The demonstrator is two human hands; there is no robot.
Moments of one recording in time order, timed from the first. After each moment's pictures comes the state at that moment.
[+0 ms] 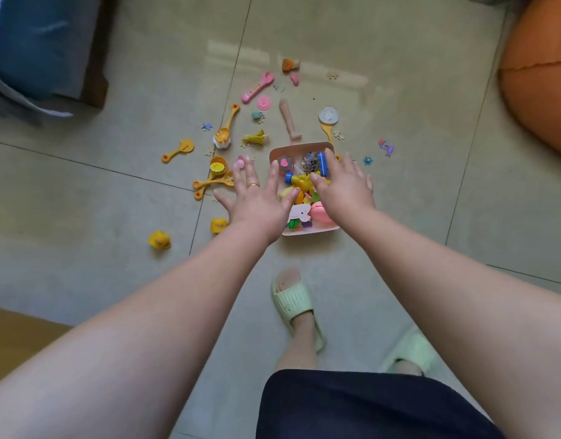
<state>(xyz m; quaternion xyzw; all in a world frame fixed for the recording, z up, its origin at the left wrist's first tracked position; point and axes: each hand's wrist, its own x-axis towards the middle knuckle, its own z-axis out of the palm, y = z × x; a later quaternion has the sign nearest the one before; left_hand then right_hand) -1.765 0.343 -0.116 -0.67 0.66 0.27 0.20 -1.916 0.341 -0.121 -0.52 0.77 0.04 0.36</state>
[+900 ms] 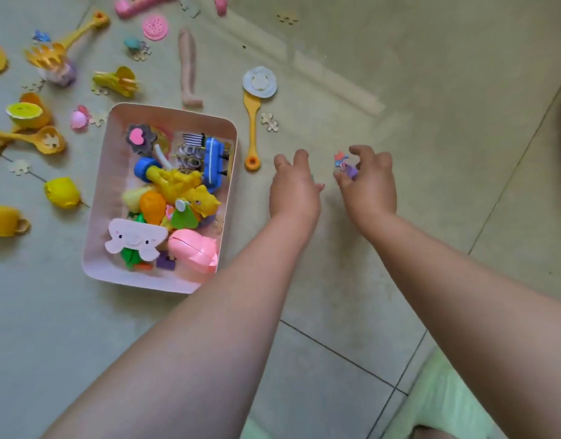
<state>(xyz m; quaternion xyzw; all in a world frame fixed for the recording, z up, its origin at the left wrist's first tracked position) -2.091 0.264 -0.453 -0.78 0.51 0.36 -0.08 -2.203 0.247 -0.457 -0.56 0.75 -0.10 0.33</state>
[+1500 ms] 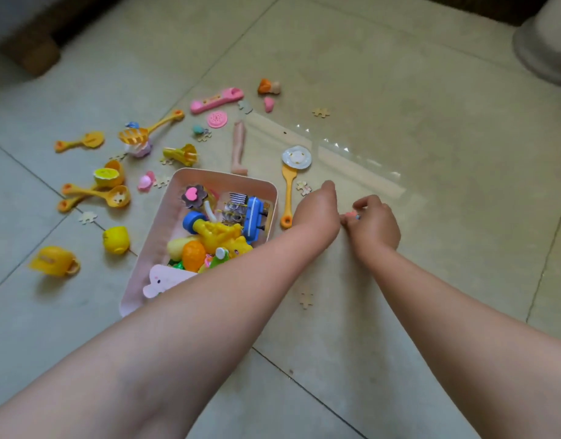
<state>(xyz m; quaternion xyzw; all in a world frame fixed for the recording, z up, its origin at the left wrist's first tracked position) -2.063 0.211 -0.462 -0.72 0.60 0.32 -0.10 -2.170 0.208 -0.506 -0.53 0.77 -0.16 0.31</state>
